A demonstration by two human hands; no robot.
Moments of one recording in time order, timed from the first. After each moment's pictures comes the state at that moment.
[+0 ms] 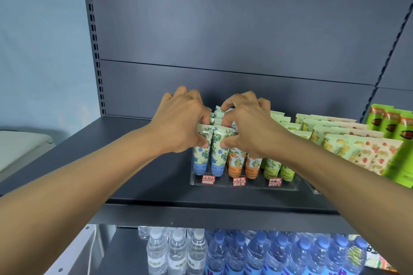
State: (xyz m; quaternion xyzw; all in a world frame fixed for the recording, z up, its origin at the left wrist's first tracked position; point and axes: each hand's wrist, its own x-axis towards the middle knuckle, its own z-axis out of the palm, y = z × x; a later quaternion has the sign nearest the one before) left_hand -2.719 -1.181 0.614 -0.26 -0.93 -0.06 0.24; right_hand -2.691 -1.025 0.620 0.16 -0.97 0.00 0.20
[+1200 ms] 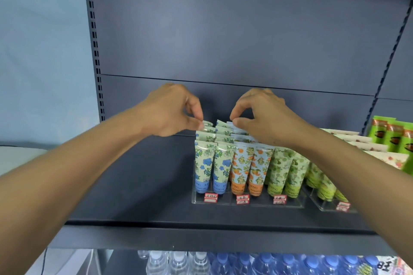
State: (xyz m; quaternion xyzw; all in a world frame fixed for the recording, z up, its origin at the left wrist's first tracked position) left_hand -2.731 -1.203 0.656 -0.27 -0.93 -0.20 0.17; right_hand -2.703 -1.009 0.653 0.13 -0.96 0.11 0.23
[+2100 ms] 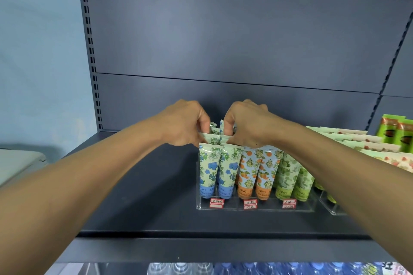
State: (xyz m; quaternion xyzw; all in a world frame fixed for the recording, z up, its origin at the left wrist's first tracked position) left_hand -2.768 -1.190 0.632 -0.31 -0.93 -0.16 0.09; right_hand -2.734 -1.037 0.645 0.11 -0.99 0.02 0.10
